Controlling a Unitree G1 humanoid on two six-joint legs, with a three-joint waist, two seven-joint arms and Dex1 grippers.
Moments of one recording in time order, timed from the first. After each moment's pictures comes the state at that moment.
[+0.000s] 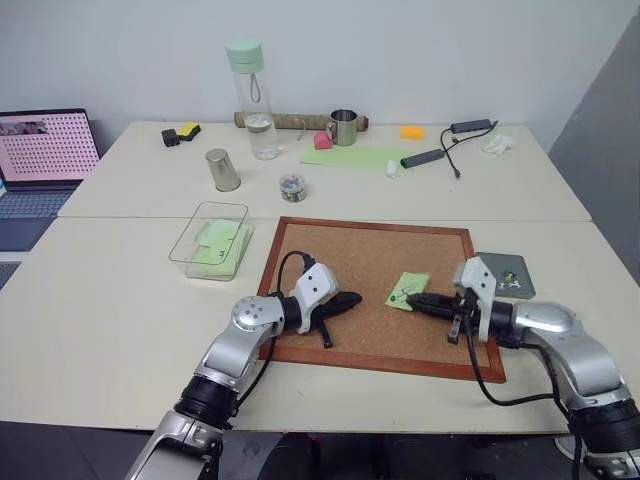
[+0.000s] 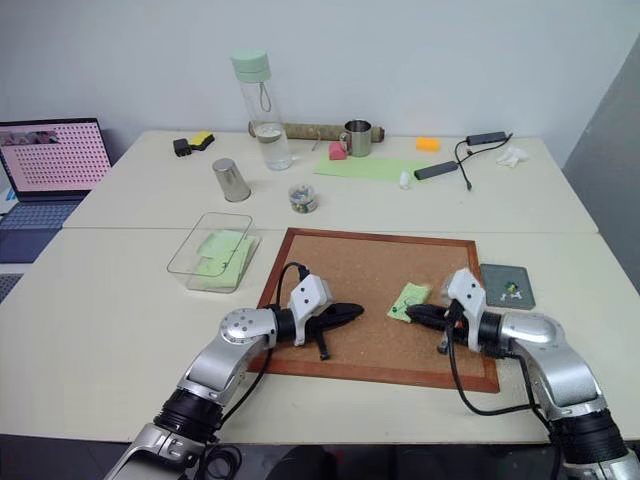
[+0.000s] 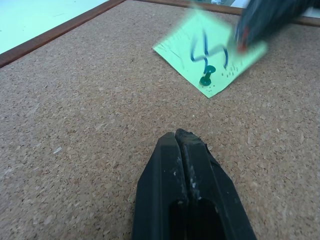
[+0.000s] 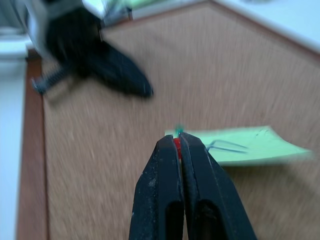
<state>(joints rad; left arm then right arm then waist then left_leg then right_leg) -0.36 0.33 -0.28 0.15 -0.10 0.14 -0.88 -0.22 -0.64 0.01 -0.23 0.42 0.43 0.96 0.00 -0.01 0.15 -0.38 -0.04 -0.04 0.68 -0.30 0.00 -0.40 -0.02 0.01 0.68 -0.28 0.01</state>
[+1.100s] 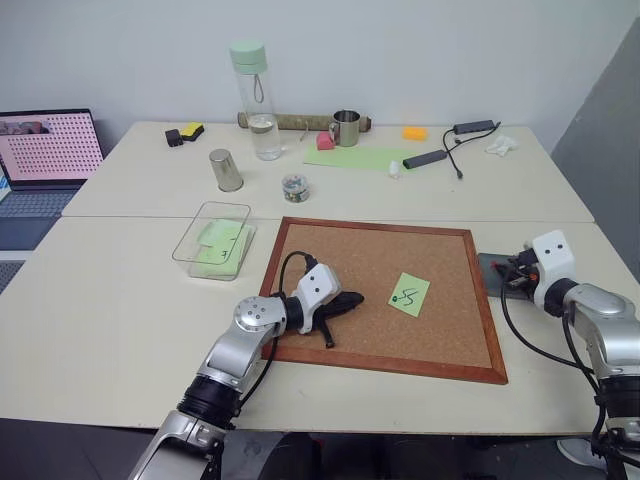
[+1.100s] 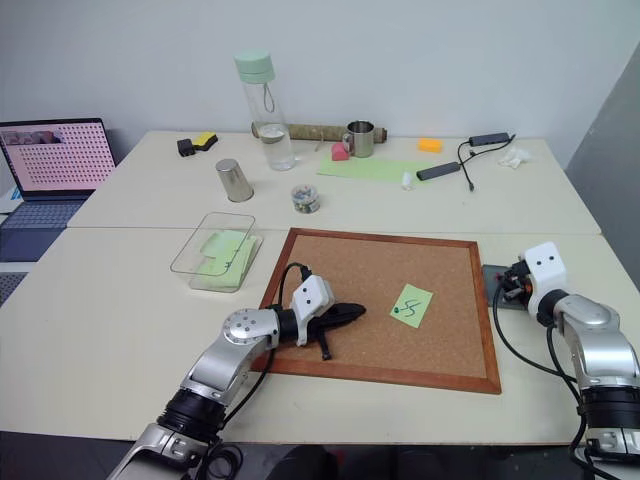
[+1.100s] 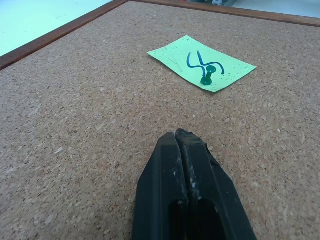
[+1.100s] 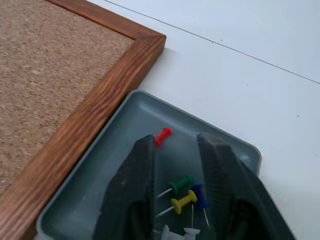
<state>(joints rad) -0.36 0.31 -0.28 0.16 -0.09 0.13 -0.88 -0.30 -0.69 -0.15 0.19 0.17 0.44 0.55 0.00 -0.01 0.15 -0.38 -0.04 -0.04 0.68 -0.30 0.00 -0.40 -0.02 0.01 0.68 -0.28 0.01</state>
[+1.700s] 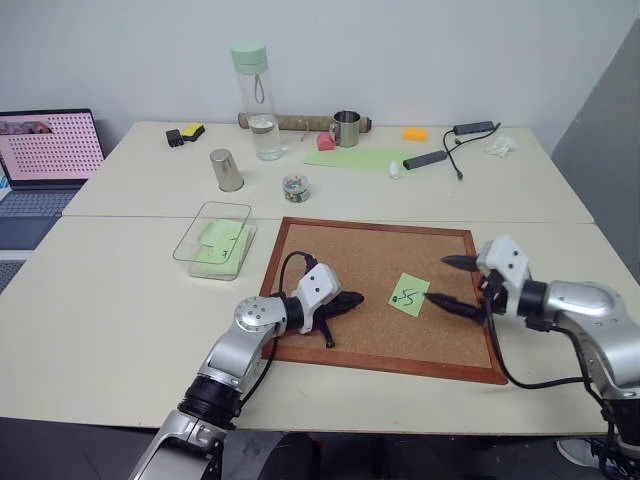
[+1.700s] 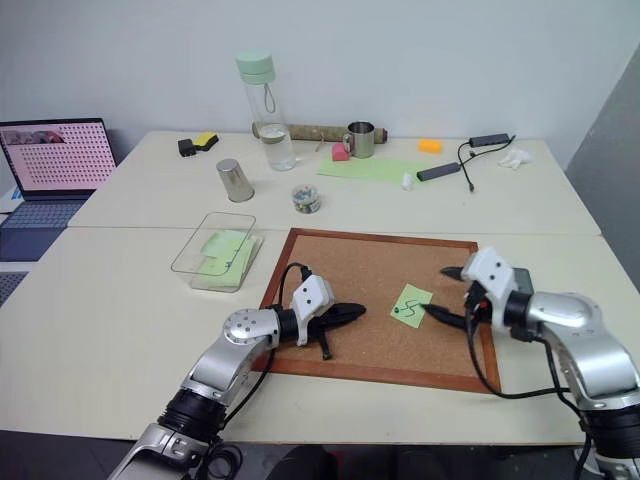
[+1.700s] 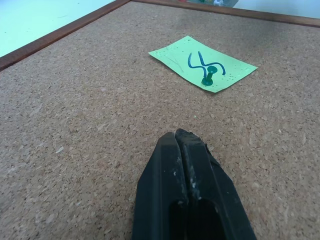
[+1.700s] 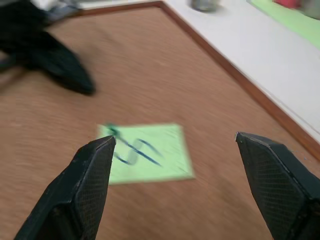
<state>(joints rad) -0.37 0.31 -0.28 0.17 -0.09 0.13 -0.88 -0.22 -0.73 0.02 -0.26 0.34 0.44 0.92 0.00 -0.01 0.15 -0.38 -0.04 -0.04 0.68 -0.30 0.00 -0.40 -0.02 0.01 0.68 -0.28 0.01</state>
